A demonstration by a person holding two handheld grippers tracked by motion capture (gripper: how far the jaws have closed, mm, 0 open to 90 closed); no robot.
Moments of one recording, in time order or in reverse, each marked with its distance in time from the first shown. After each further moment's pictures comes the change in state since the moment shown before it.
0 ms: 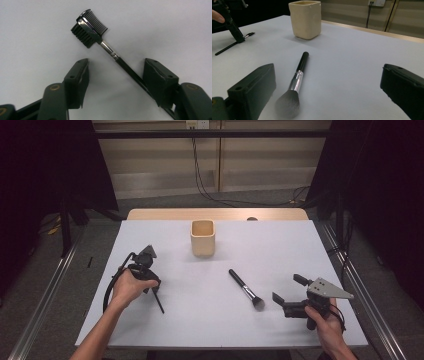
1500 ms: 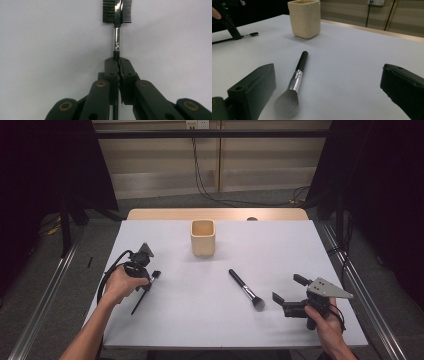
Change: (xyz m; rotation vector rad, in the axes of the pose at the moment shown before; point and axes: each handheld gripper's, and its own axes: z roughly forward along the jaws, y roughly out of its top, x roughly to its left) left arm 0.018 -0.001 -0.007 0.013 -0.117 0.067; right arm -0.001 -0.001 0.001 0.005 -0.002 0.001
